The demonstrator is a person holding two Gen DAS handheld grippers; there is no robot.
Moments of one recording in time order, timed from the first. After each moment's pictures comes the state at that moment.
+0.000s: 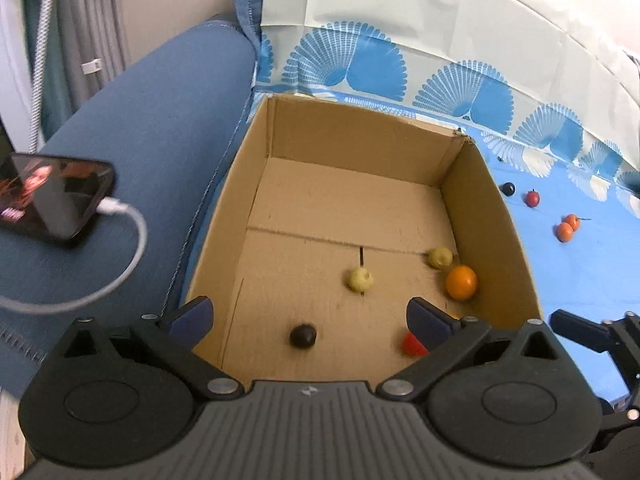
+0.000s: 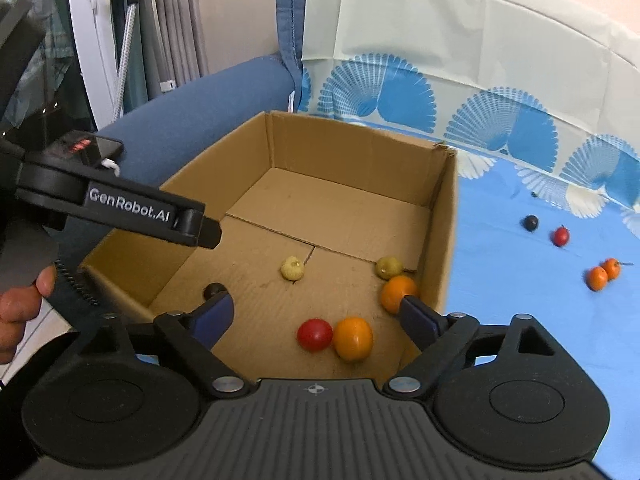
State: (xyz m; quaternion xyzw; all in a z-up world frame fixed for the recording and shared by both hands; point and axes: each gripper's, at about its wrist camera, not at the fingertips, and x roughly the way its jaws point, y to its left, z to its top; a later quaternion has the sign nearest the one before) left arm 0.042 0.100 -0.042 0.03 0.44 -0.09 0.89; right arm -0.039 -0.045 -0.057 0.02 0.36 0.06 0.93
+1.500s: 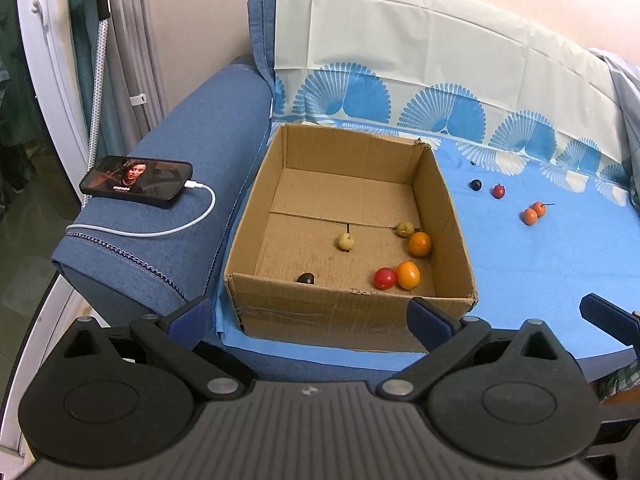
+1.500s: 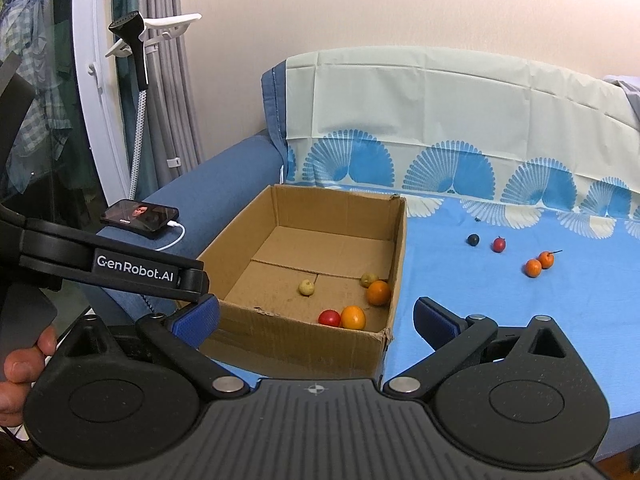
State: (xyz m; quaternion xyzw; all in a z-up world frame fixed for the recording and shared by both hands) left arm -0.105 0.109 0.035 0.05 0.40 -0.08 0.91; right arm -0.197 -0.026 0.022 0.06 0.27 0.01 0.96
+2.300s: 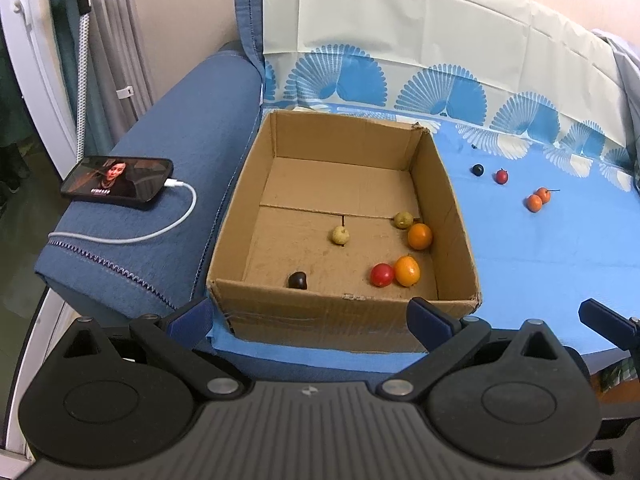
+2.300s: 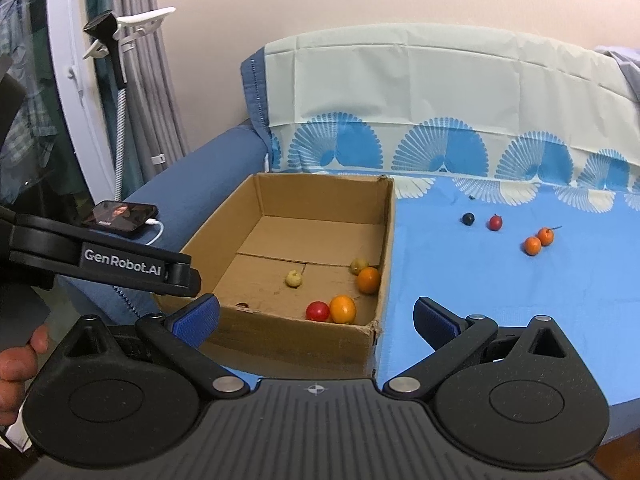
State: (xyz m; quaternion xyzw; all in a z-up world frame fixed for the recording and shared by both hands) left arm -0.077 0.091 0.025 0.07 0.42 -0.08 0.90; right arm -0.178 -0.044 0.005 0.10 0.29 -0.01 0.95
